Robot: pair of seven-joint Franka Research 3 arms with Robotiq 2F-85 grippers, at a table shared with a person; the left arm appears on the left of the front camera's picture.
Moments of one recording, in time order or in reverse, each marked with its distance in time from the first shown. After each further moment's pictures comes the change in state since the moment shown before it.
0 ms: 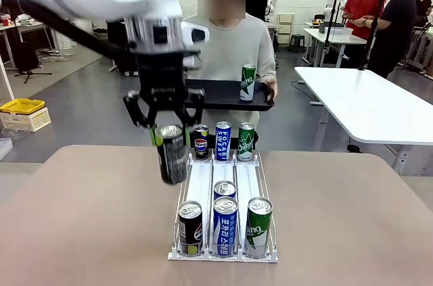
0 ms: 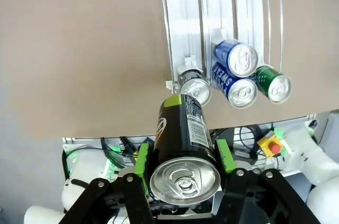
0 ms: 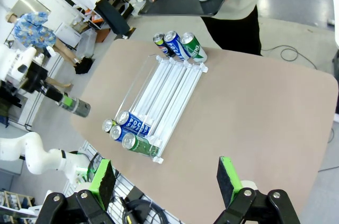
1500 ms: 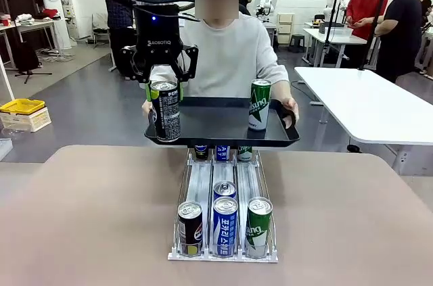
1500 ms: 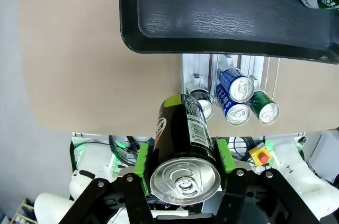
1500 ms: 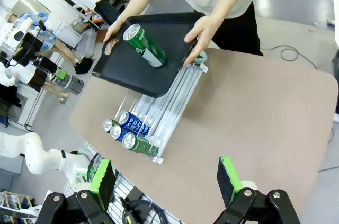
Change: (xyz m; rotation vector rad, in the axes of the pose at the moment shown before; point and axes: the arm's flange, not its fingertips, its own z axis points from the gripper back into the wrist) left arm 0.057 0.006 0.053 0.035 0.009 0.089; right arm 0.000 0.000 0.000 0.000 0.000 0.000
